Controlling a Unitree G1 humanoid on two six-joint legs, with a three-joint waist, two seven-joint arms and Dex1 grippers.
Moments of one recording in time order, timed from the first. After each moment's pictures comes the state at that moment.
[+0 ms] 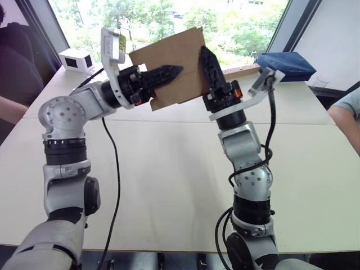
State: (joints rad) left arm -1.01 0.44 0.25 0.16 -1.01 1.07 -0.90; right arm -0.58 0.14 -0.04 -0.35 0.97 0.36 0.08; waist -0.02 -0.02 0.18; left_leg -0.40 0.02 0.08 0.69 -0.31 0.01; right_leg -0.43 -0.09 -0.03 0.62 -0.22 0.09
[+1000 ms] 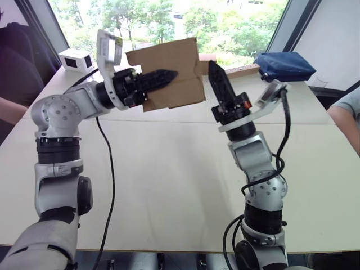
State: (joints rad) left arm -1.02 0.52 0.21 0.20 -0.97 1.07 -1.00; right arm -0.50 0.08 -0.11 -0.40 1.14 0.42 0.08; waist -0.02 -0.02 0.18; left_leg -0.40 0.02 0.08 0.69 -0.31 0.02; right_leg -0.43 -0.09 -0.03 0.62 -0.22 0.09
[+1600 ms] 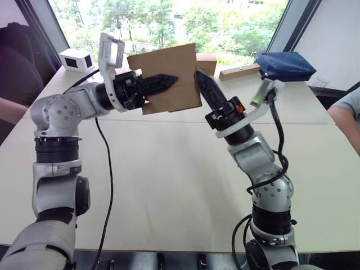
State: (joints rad) left arm -1.02 0.54 0.18 0.20 -0.95 1.07 -1.05; right arm -0.50 -0.05 -0.04 -0.44 1.07 0.49 0.14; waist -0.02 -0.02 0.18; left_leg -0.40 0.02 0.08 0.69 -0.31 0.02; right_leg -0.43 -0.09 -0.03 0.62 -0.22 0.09
